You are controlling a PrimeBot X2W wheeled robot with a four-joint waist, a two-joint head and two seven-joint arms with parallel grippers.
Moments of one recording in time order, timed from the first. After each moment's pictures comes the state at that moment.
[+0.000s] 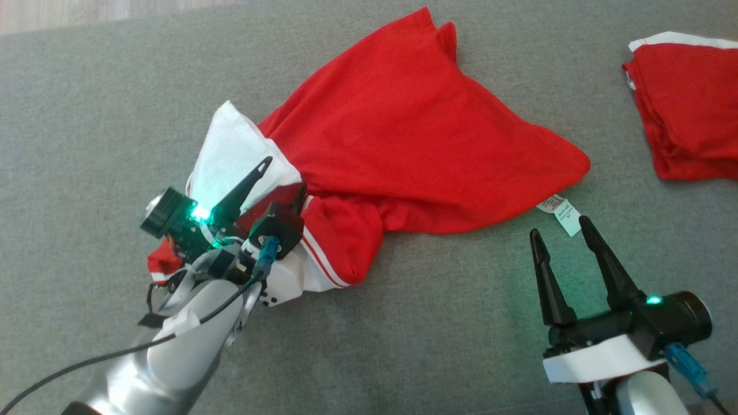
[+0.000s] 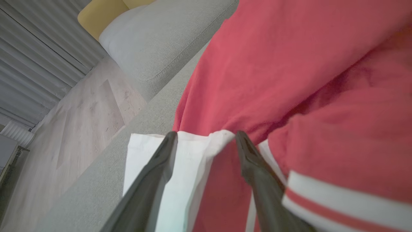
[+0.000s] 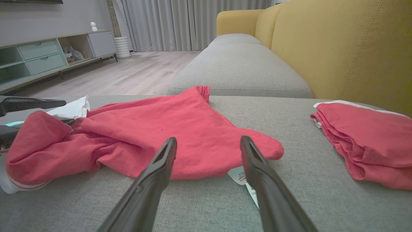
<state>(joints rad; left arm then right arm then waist) -0.56 0.32 -0.75 0.39 -0.01 0.16 0.14 0.04 -0.08 0.13 0.04 0.04 0.13 -0.26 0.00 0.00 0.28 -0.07</state>
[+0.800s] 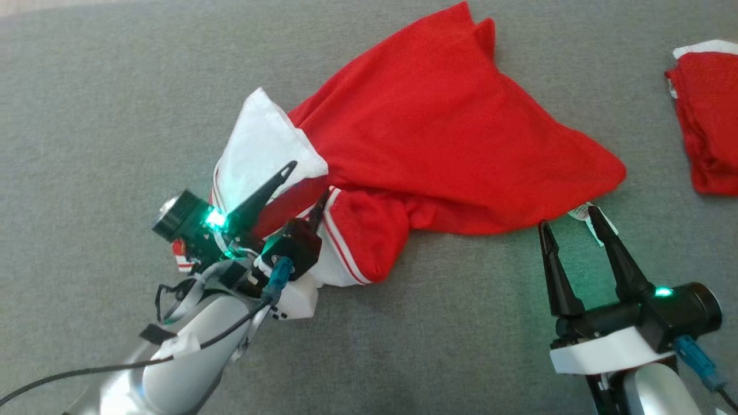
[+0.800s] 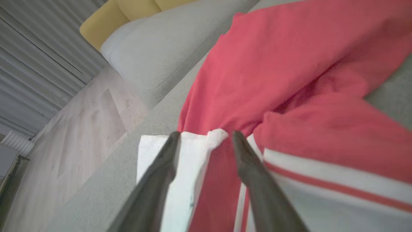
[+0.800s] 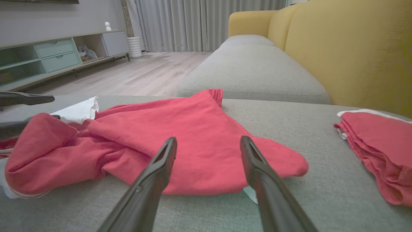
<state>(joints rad) -0.53 0.38 -0.80 0.19 -0.01 0.16 0.18 0.02 -0.09 0.11 0.03 0.04 0.13 -0.26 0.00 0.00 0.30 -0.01</state>
